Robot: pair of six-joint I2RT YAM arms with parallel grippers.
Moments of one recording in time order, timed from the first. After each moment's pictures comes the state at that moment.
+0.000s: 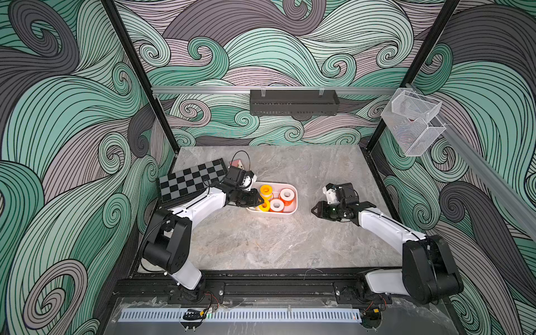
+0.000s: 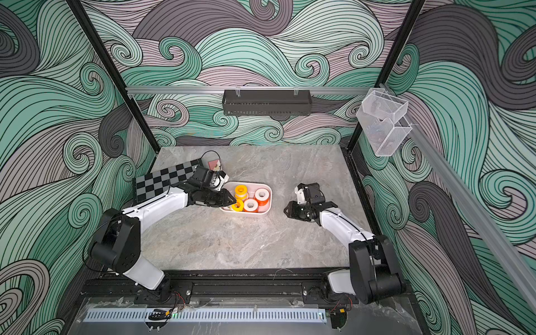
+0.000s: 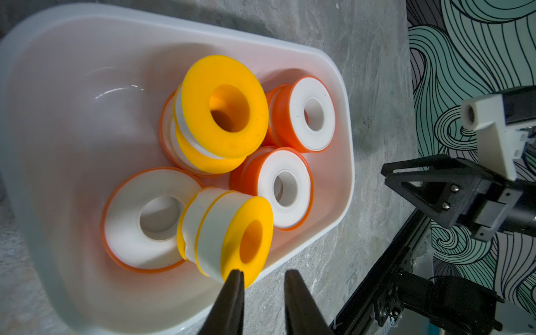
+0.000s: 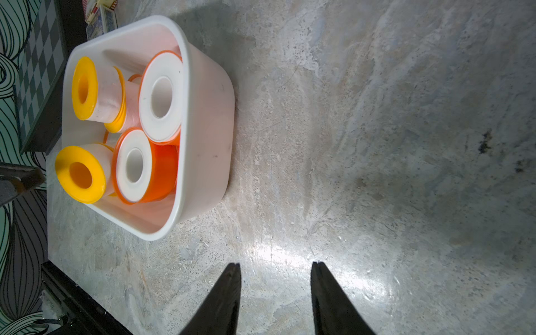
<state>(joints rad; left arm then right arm) -0.39 1.60 1.06 -0.45 0.50 -0.38 0.23 1.36 0.72 -0.39 -0.34 0.42</state>
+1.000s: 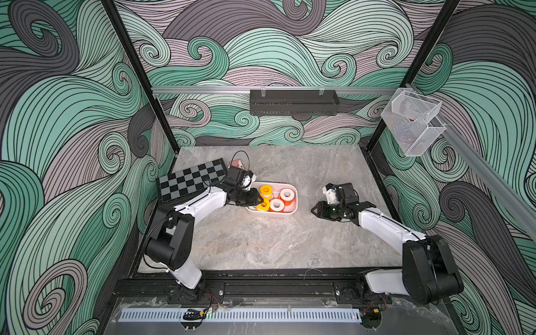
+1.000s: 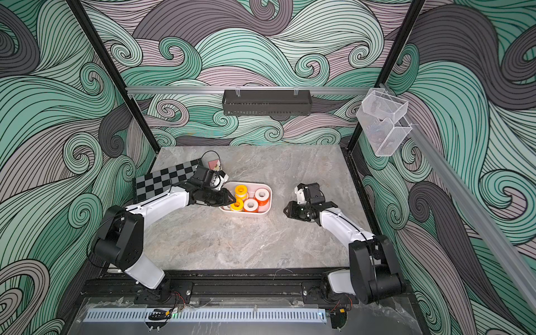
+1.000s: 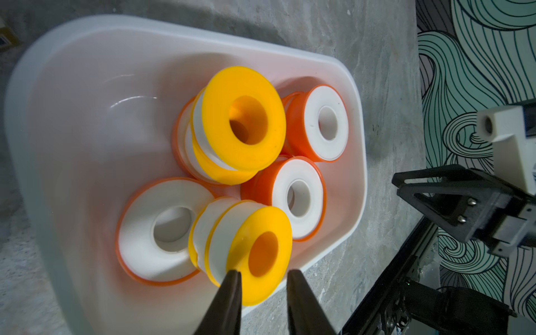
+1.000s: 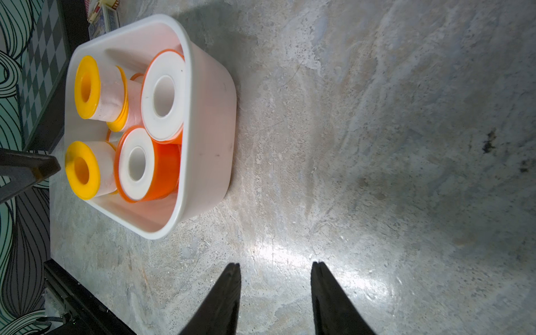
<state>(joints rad) -0.39 1.62 1.06 -0.43 0.50 -0.38 0.23 1.36 0.72 -0.39 -0.35 0.42</state>
